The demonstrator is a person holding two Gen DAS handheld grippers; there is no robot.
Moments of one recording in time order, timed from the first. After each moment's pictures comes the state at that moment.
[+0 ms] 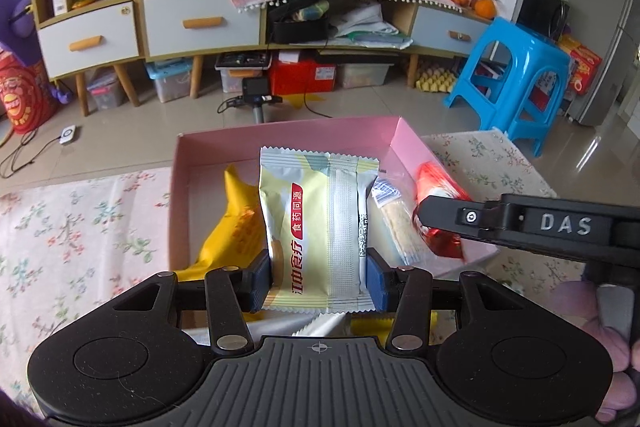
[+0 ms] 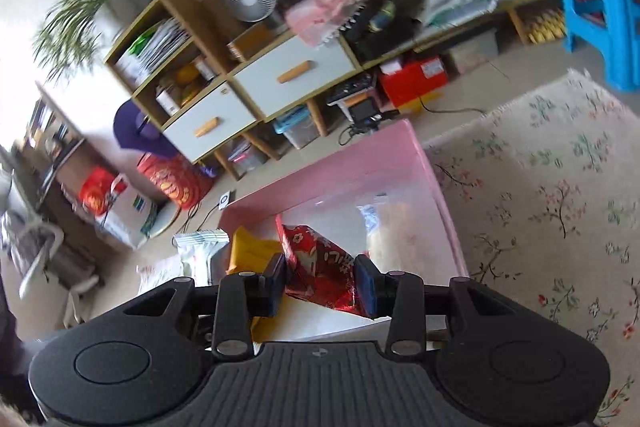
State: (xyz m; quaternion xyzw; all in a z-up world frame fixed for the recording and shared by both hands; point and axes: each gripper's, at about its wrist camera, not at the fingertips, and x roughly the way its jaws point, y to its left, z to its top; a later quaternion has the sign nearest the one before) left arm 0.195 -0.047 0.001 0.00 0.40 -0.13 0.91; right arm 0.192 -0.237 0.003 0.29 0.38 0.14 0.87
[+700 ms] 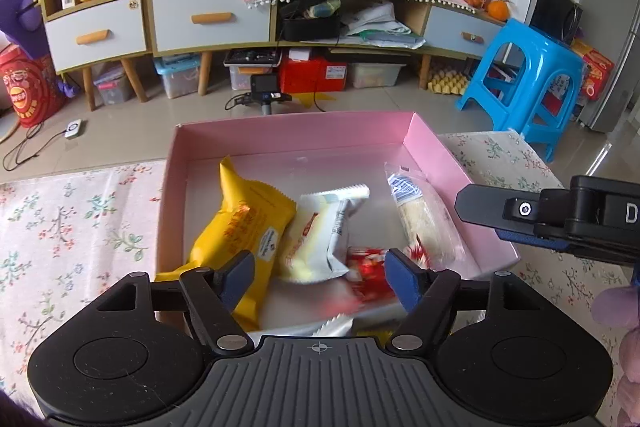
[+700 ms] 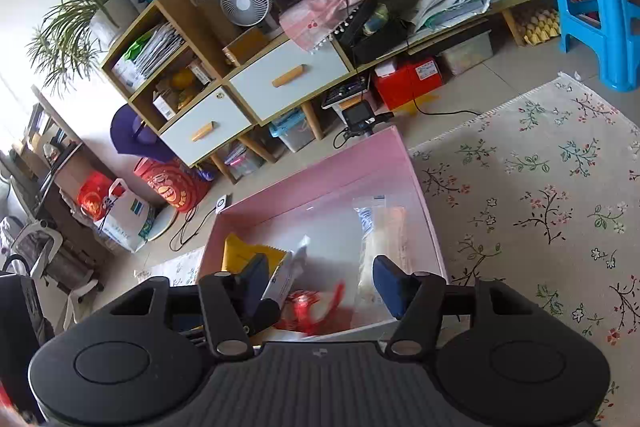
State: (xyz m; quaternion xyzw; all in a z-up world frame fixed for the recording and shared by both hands) left arm 0.198 -0.046 -0.009 -0.02 0.40 -0.11 0.91; right arm 0.189 -0.244 0.013 0.27 0.37 0.15 0.87
